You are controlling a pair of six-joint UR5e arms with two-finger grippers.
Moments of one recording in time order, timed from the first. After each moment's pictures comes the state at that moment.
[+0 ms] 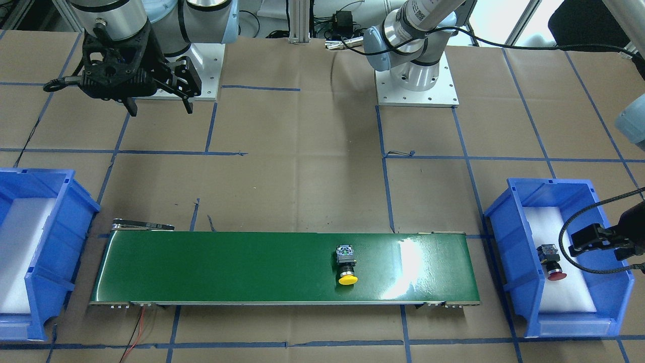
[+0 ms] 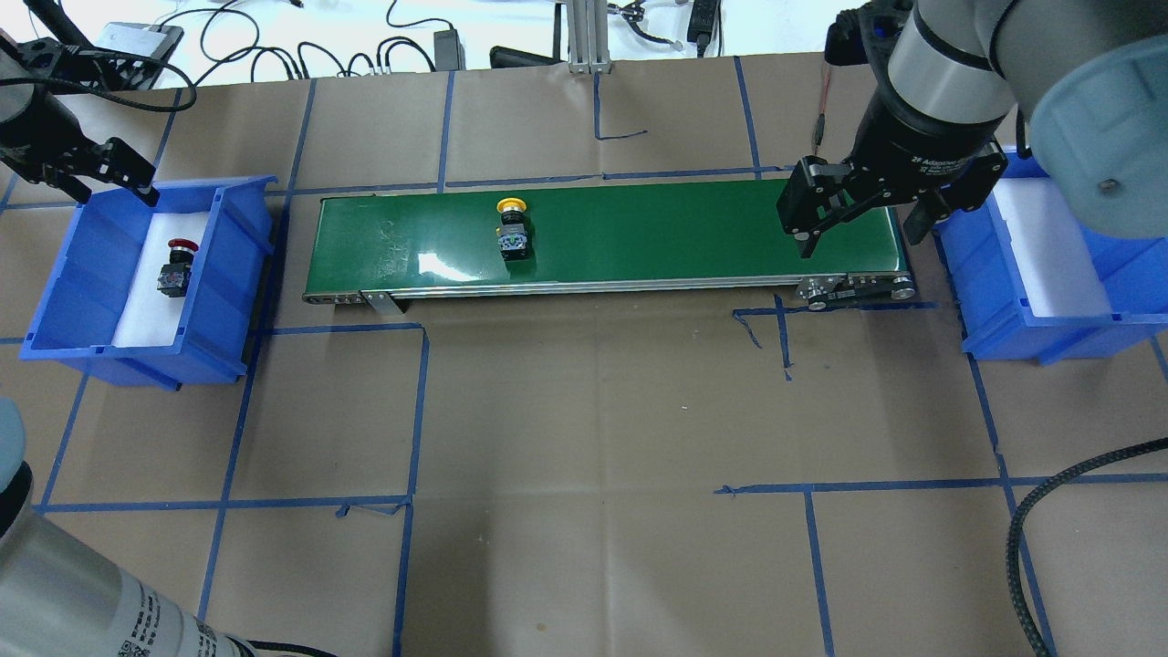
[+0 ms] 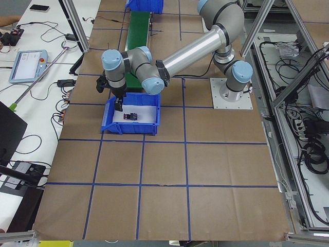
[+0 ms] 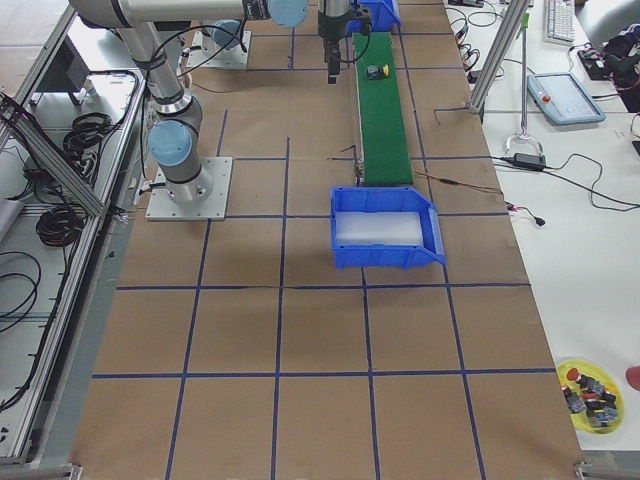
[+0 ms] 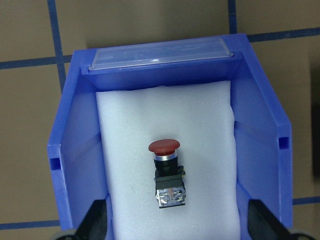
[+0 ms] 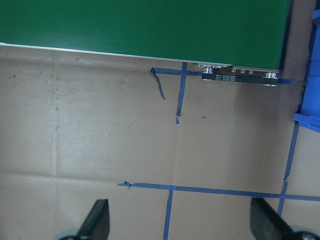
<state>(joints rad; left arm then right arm) -1.07 -2.04 -1.42 -1.20 1.57 0.60 1.61 -1.64 1.62 -1.55 -1.57 -0.06</state>
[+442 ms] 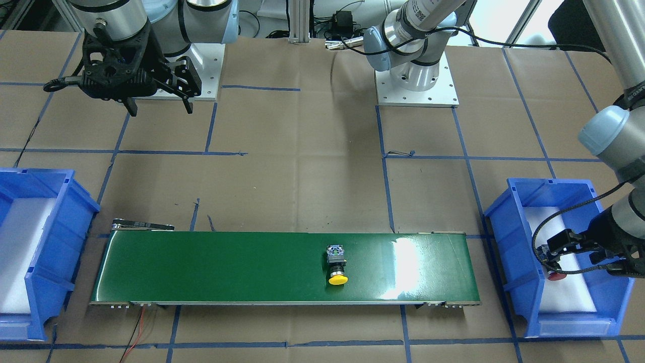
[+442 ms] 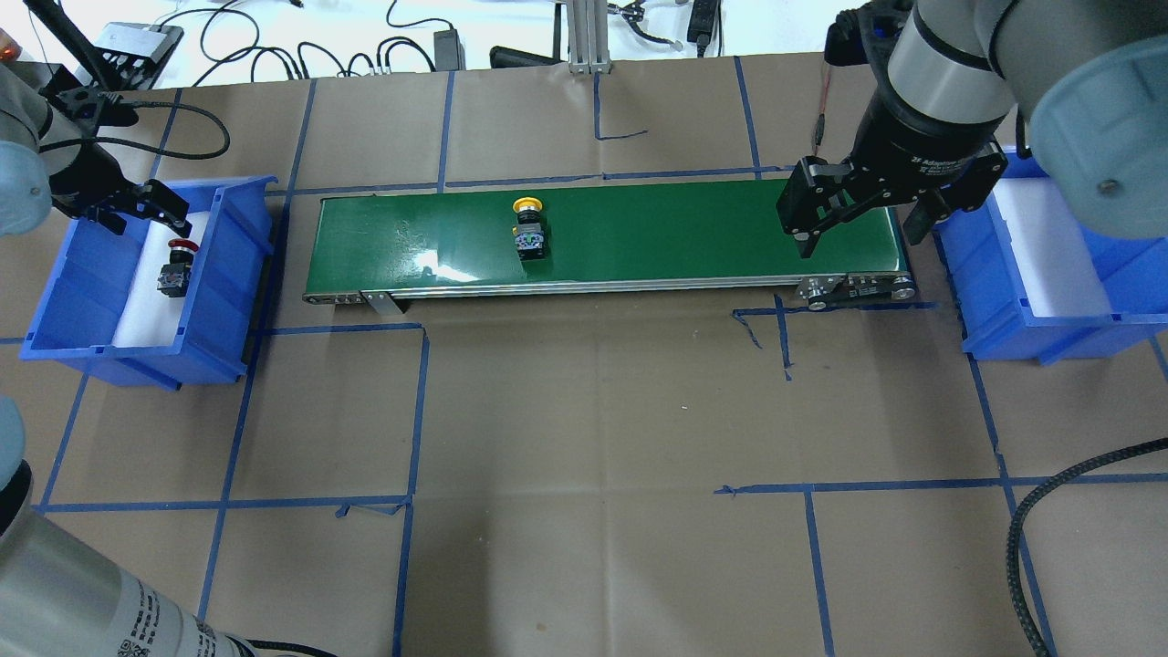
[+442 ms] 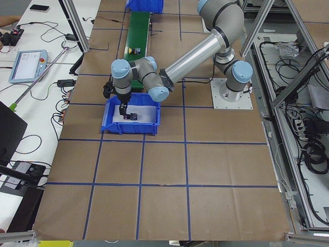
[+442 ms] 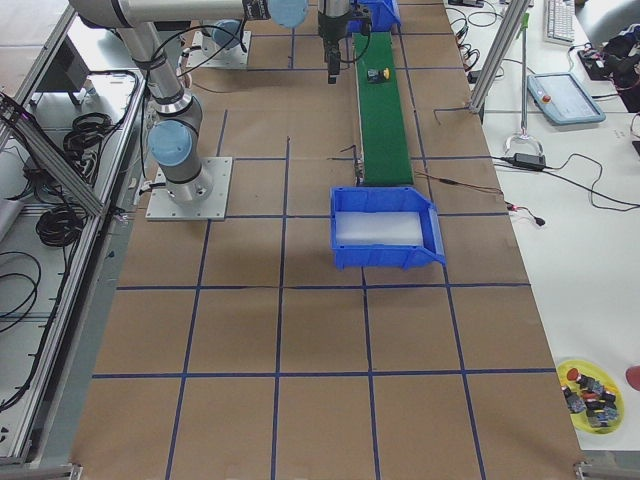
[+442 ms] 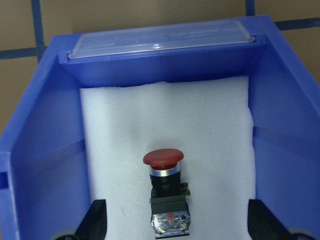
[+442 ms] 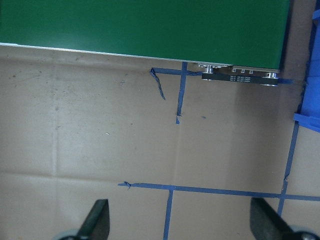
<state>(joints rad) -1.06 -2.04 -1.57 -1.02 1.55 0.60 1.61 -1.64 1.62 -1.55 -1.57 -0.06</state>
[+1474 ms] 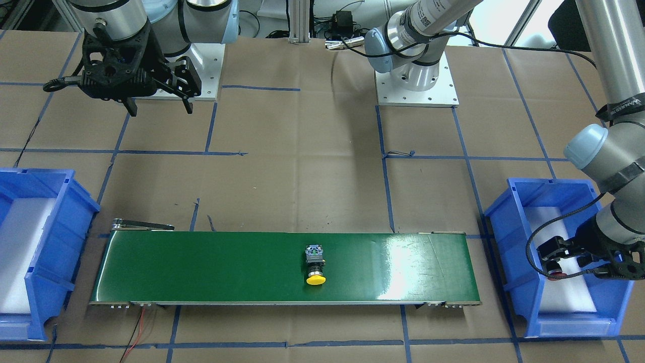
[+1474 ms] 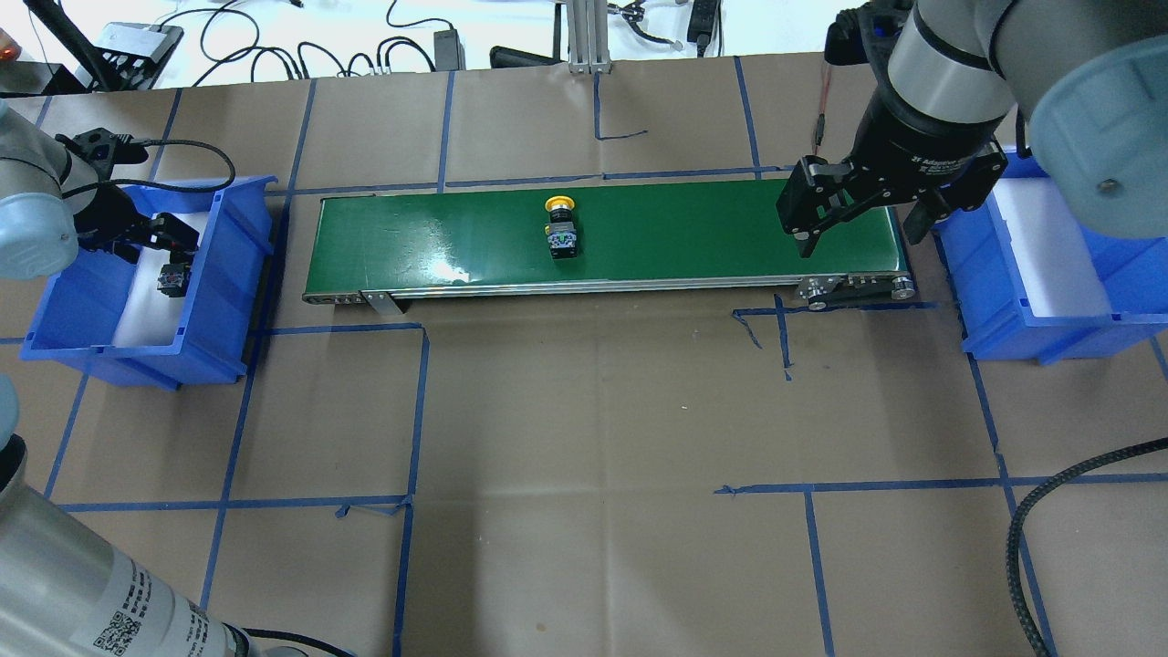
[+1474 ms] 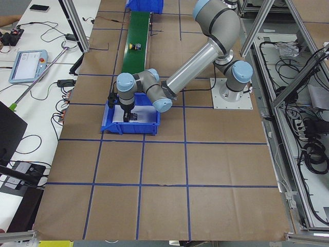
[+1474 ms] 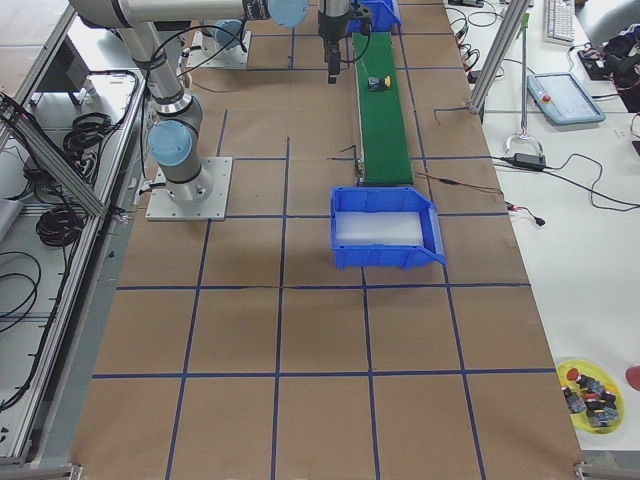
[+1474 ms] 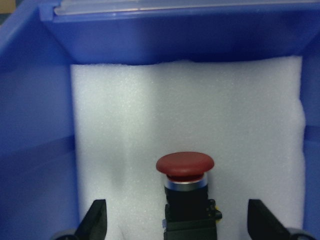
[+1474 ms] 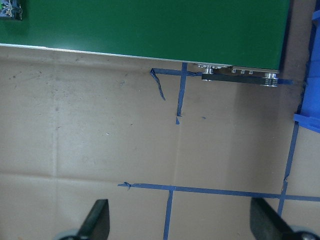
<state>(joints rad) -1.02 -2.10 -1.62 -0.91 1.53 0.60 1.61 -1.64 1.62 -1.55 -1.57 -0.06</state>
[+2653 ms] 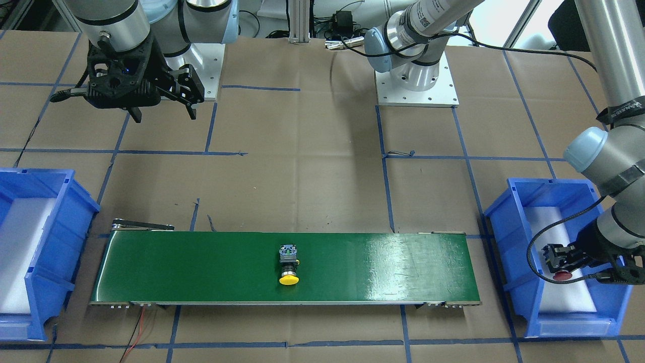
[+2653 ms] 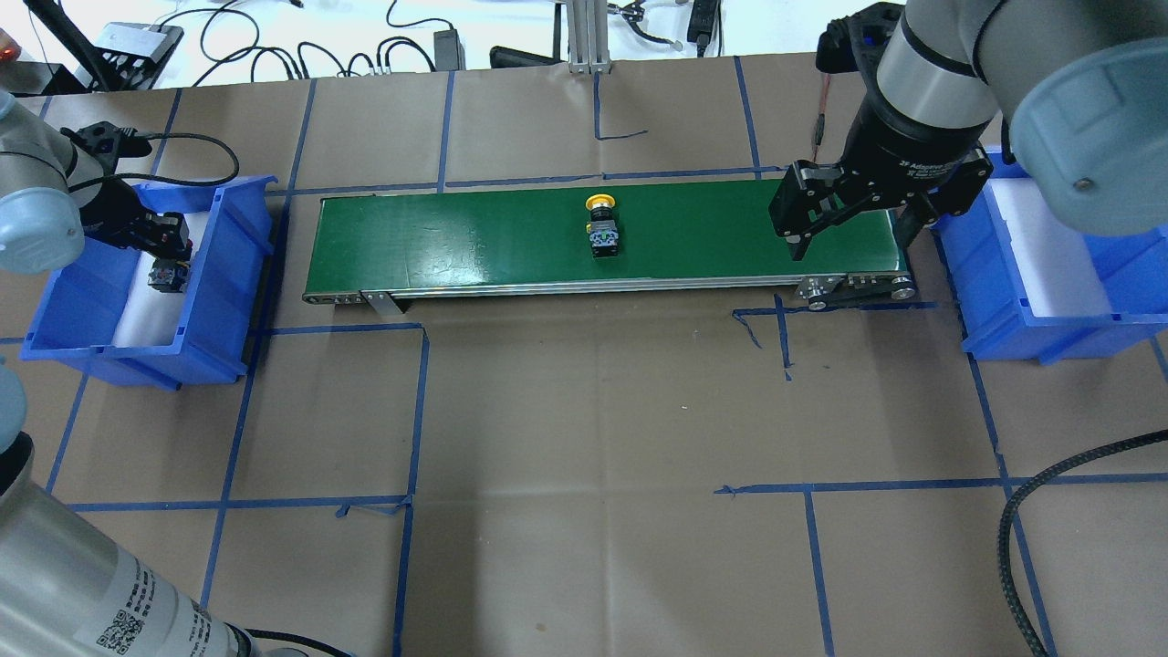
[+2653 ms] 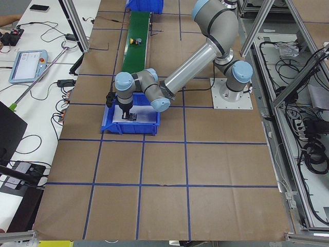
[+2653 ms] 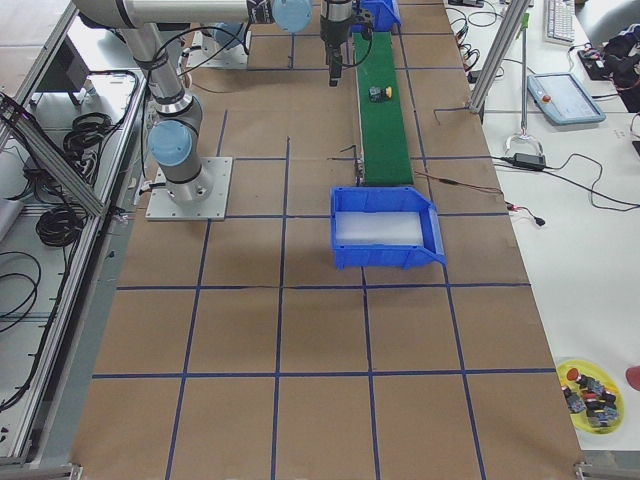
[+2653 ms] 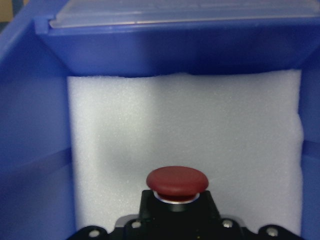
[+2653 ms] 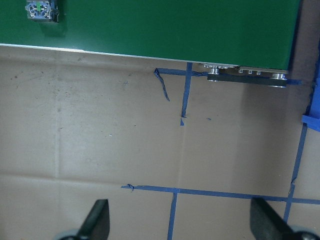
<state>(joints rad) -1.04 -2.10 -1.59 -0.91 1.53 0.58 1.61 -1.62 1.63 -1.56 -1.56 -0.06</state>
